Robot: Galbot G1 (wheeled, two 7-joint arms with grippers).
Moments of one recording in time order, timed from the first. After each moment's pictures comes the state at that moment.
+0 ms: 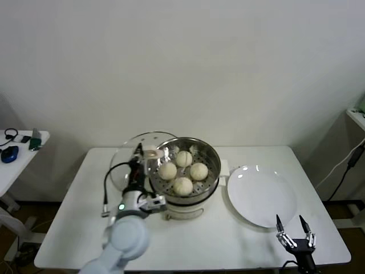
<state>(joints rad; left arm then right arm) 1.06 -1.20 -0.03 -2.05 1.32 0.72 0.23 -1.69 1.20 0.65 1.67 0.52 0.50 -0.13</state>
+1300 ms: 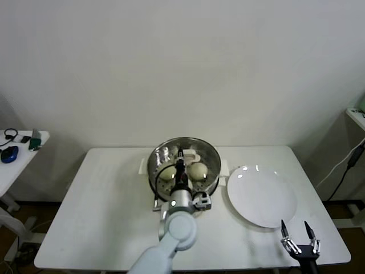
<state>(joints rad) 0.94 -1.47 0.15 -1.72 1.50 0.73 0.17 -1.69 1.19 0.64 1.60 0.56 0.58 -0.14</state>
